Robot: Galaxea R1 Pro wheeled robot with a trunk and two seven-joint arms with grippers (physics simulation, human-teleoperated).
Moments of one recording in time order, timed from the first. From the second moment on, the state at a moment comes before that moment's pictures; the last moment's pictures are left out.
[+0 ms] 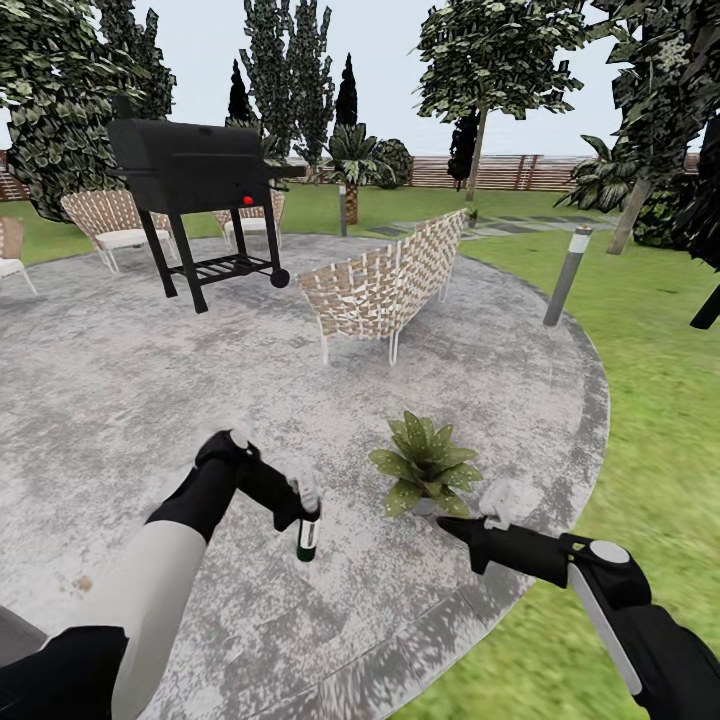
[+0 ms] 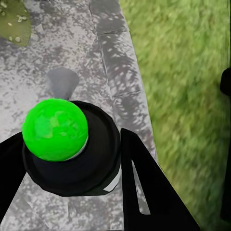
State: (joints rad) left arm -0.91 -0.05 0.02 -0.81 -0.95 0.31 -1.50; right arm -0.33 -0.25 0.05 -1.46 -0.14 0.44 0.92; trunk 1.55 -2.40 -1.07
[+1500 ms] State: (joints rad) left arm -0.88 -0.17 -0.18 -0.74 -0.93 0.23 -1.52; right arm -0.33 -0.25 0.14 -1.49 -0.14 0.44 0.95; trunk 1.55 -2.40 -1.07
